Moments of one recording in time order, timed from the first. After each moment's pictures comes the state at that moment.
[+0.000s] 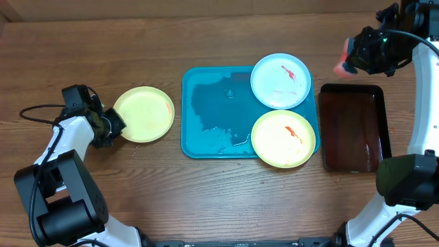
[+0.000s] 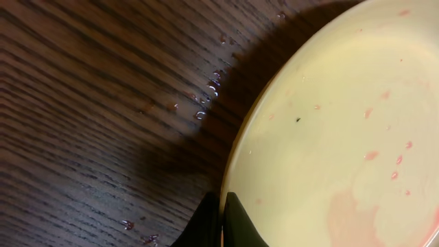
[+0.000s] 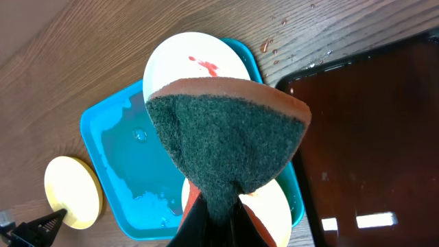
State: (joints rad) left arm 0.36 1.78 1.03 -0.50 0.14 -0.29; right arm -0.16 1.94 2.16 -1.48 -0.34 0.30
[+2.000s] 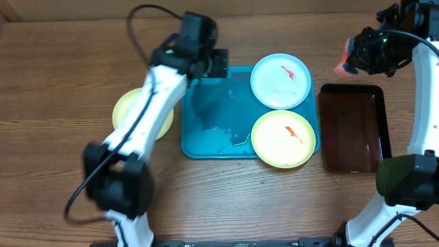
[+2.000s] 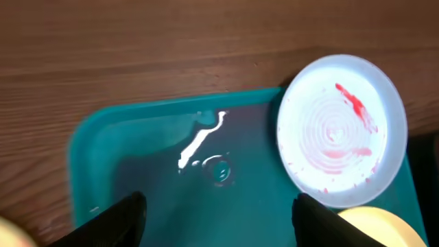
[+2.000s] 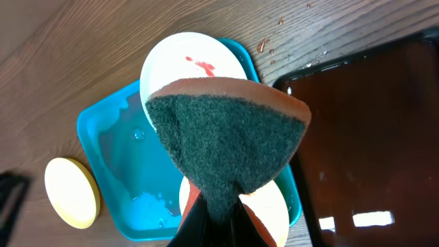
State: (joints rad) left arm -0.37 1.96 1.75 -0.74 0.07 -0.32; right arm -0.16 1.94 2.16 -1.48 -0.33 0.30
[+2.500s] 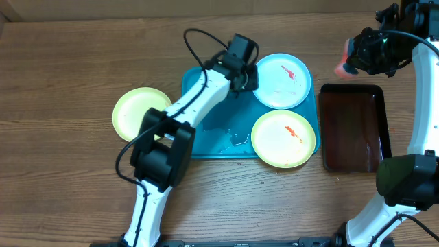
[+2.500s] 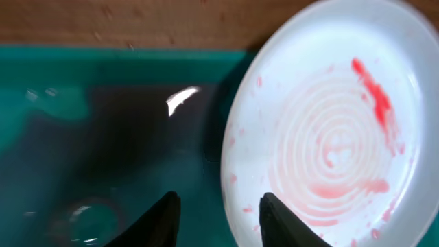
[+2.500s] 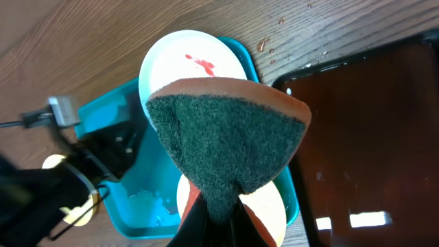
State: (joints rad) left arm -0.52 2.28 1.81 -0.55 0.09 -0.58; right arm -0.16 1.94 2.16 -1.48 -0.33 0.29
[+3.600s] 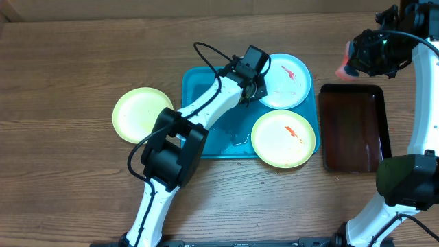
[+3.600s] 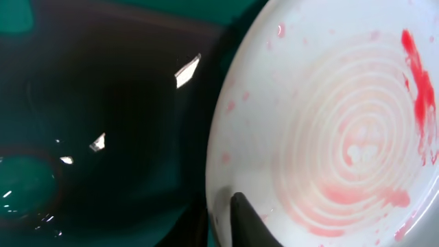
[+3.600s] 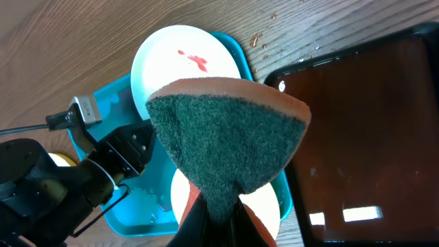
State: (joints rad) left arm -0.58 2.33 1.81 -0.56 0.03 -0.76; right arm -0.16 1.94 2.16 -1.50 -0.32 0.28
